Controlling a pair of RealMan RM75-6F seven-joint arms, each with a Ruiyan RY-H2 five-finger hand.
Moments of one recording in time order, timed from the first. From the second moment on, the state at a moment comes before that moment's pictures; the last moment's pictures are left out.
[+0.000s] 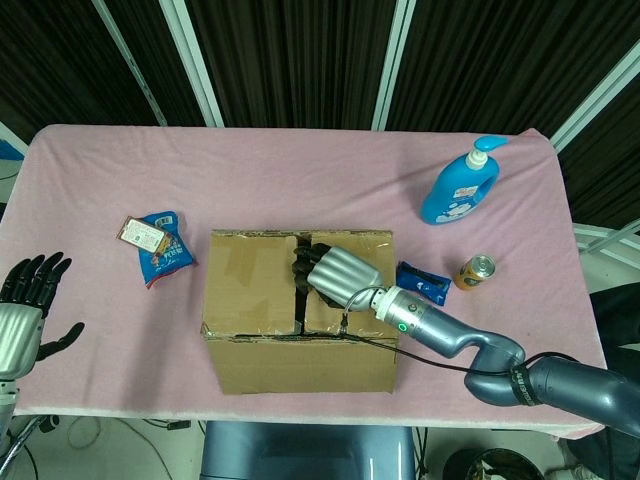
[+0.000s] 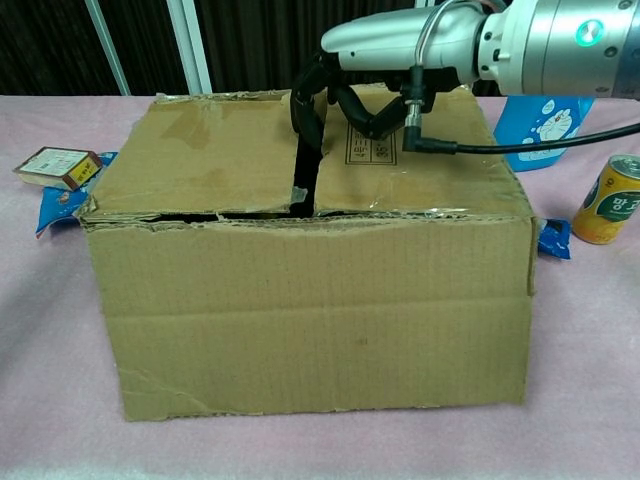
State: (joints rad) left arm -0.17 -1.18 -0.03 -1.50 1.59 1.59 0.01; right arm 0.98 -1.31 0.25 -1.57 -1.62 0.72 0.06
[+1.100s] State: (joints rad) left arm -0.16 -1.17 -0.04 -1.51 1.59 1.57 -0.02; right arm 1.08 -1.34 0.13 -1.44 -1.79 0.75 -0.12
